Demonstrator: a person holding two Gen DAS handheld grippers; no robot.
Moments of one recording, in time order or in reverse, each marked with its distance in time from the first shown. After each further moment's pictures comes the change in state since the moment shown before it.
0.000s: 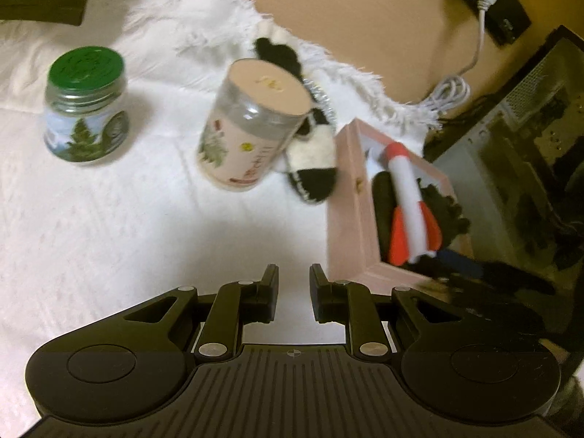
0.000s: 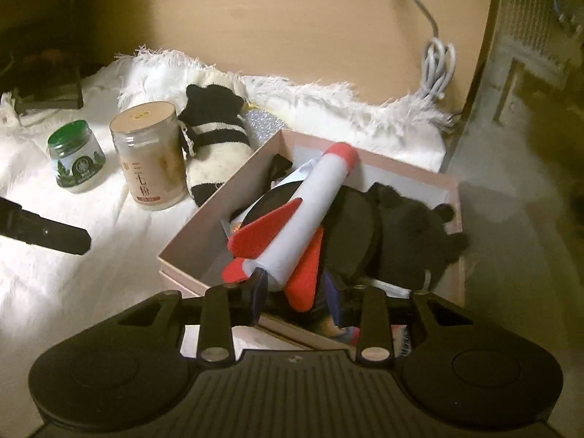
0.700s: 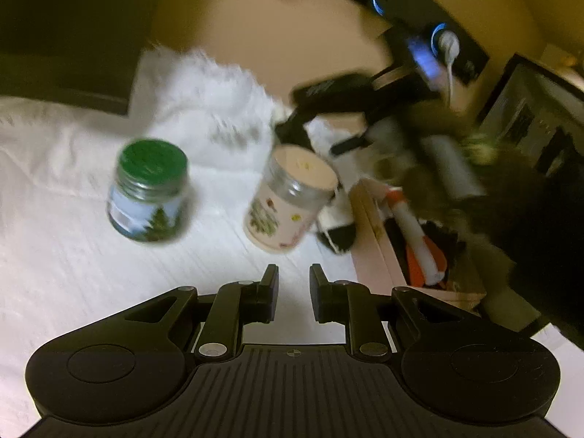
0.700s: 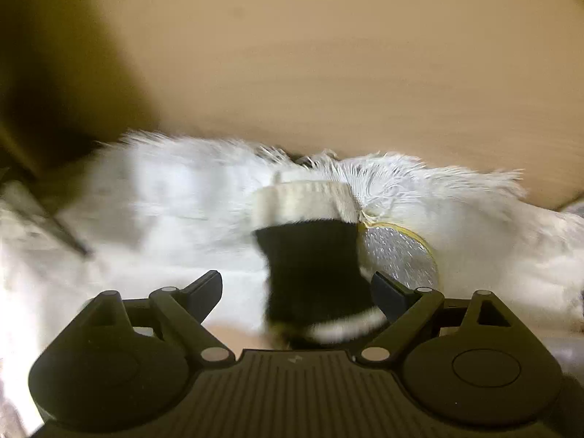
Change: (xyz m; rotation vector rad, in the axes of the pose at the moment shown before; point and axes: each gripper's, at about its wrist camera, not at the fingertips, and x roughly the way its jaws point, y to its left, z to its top) left arm -0.068 0.049 -0.003 0.138 -0.226 -0.032; right arm 0.167 0.082 0.224 0.178 0.255 0.191
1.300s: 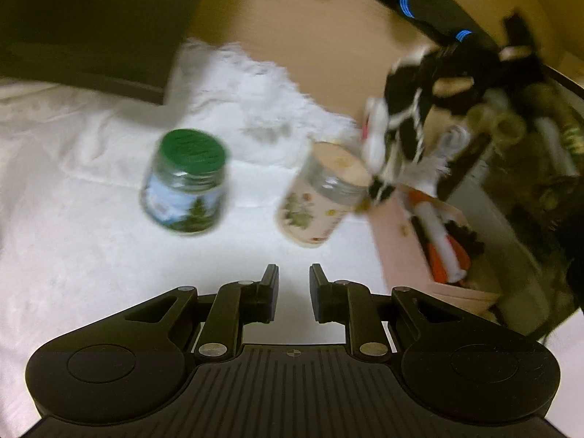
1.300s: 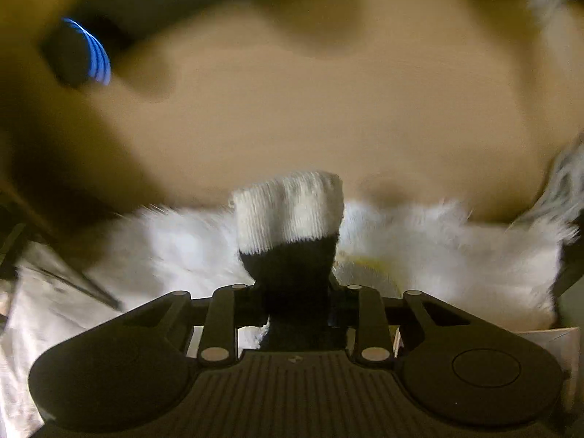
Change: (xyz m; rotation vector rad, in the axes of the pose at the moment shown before) left arm -0.003 0.013 0.000 -0.014 0.029 0.028; right arm -0.109 -0.029 -0.006 0.115 -0.173 0.075
